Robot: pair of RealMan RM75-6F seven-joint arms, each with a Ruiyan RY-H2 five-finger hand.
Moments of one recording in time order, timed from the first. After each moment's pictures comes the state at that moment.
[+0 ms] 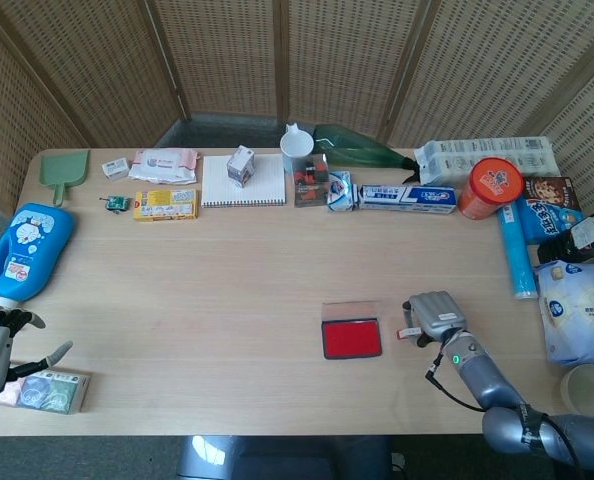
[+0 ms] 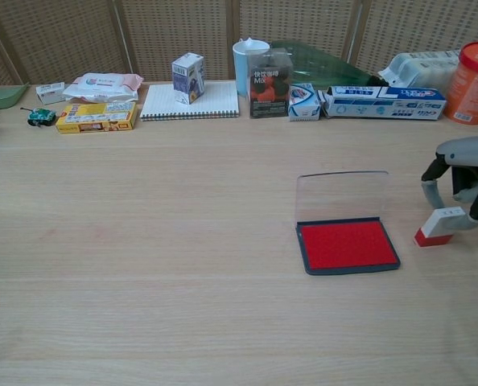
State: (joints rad) left arm -0.06 -1.17 -0.05 -1.65 1.41 1.46 0.10; right arm 0.80 -1.25 -0.04 -1.71 -0.71 0.85 -0.45
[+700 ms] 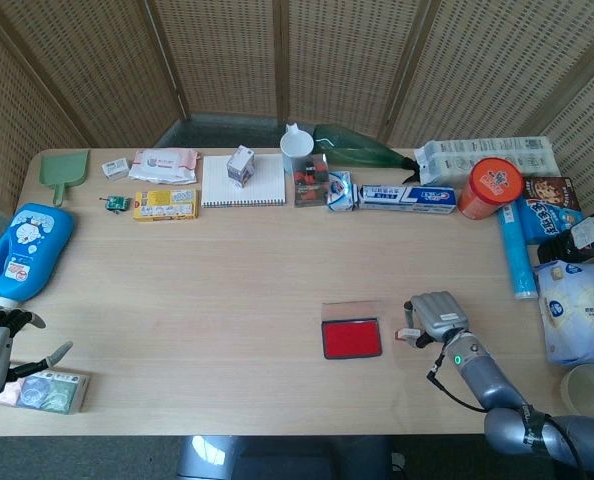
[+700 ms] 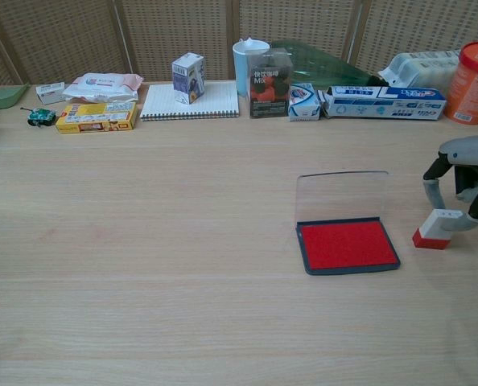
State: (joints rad) left arm -0.06 -1.16 -0.04 -1.65 1.41 1.46 0.10; right arm 0.80 -1.24 -0.04 -1.72 -0.71 0.85 -0.46
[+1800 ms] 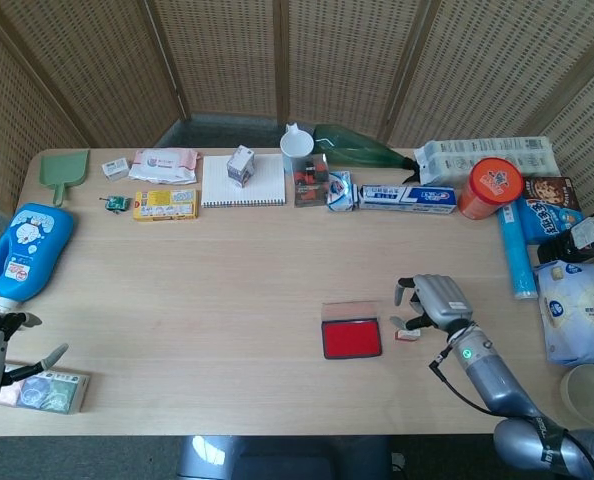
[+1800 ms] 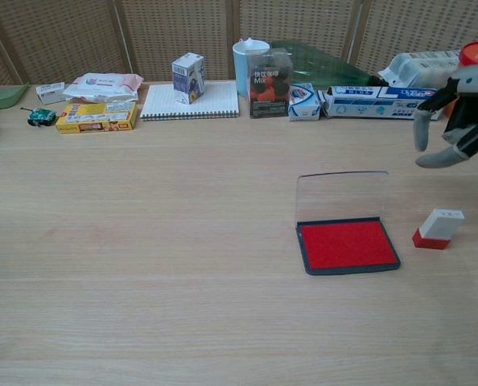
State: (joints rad) left arm -0.04 -1.16 -0.04 -1.65 1.41 1.47 0.06; right arm 0.68 -1.17 0.09 -1.82 -0.91 0.95 -0.13
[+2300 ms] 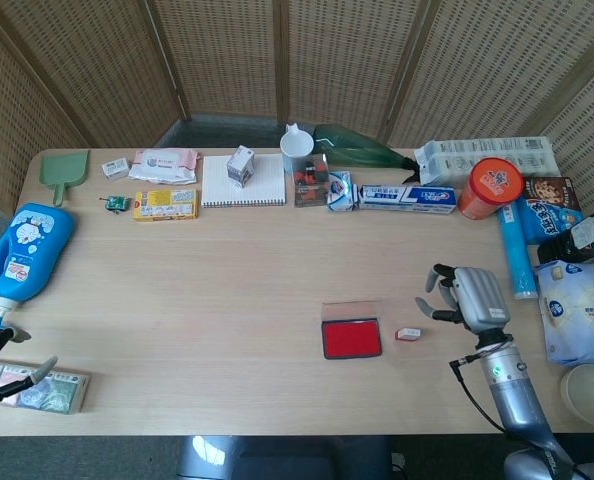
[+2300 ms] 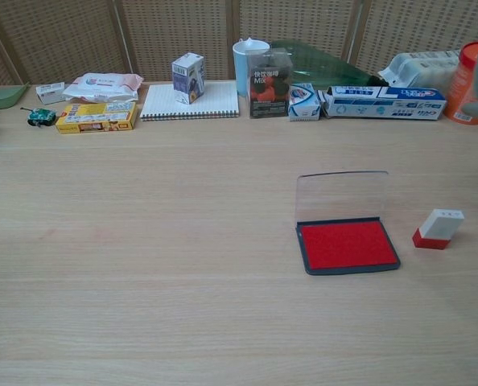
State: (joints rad) left arm 0.02 -1.18 0.00 -1.63 1.42 1.52 0.02; right arm 0.47 -1.24 0.11 -1.79 -1.16 1.30 -0.06
